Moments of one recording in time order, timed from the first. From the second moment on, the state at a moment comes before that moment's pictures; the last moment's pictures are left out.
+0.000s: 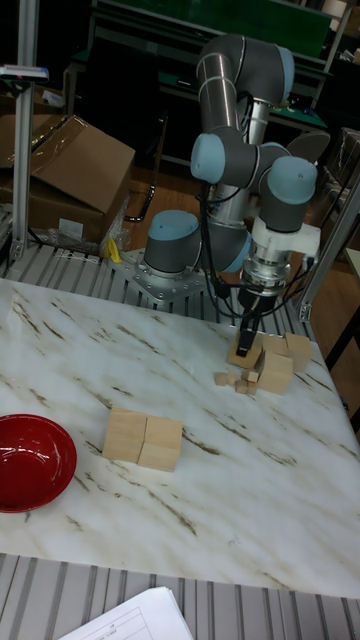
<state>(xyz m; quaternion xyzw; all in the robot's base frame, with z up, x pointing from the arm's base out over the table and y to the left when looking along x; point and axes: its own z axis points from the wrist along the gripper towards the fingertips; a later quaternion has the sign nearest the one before) 0.302 0.186 0.046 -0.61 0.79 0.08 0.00</state>
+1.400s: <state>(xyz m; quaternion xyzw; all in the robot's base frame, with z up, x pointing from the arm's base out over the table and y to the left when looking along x) 0.385 0.149 0.088 -0.58 0.81 0.00 0.05</state>
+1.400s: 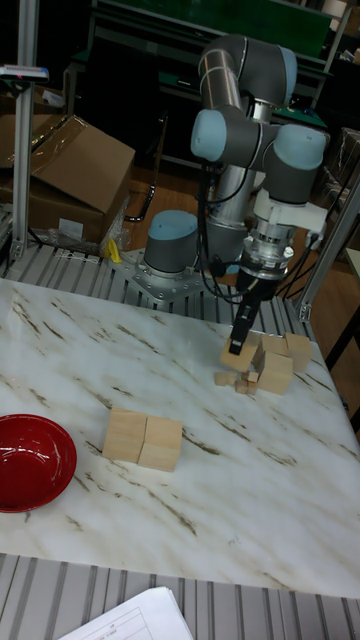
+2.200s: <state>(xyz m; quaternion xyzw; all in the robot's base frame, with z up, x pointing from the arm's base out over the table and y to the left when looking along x) 0.423 0.119 0.085 -0.56 0.83 -0.05 0.06</state>
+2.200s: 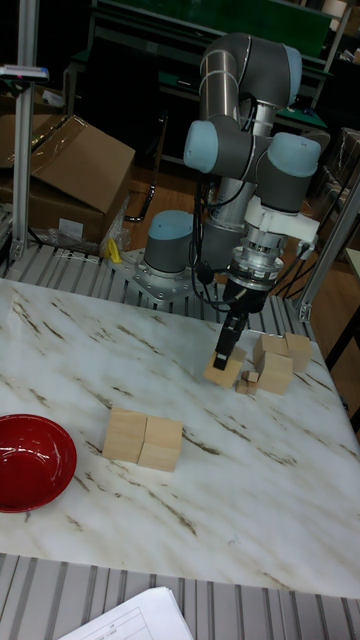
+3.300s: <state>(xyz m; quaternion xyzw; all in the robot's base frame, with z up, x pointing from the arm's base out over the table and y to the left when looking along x) 0.438 0.132 0.089 -0.49 0.86 -0.03 0.09</state>
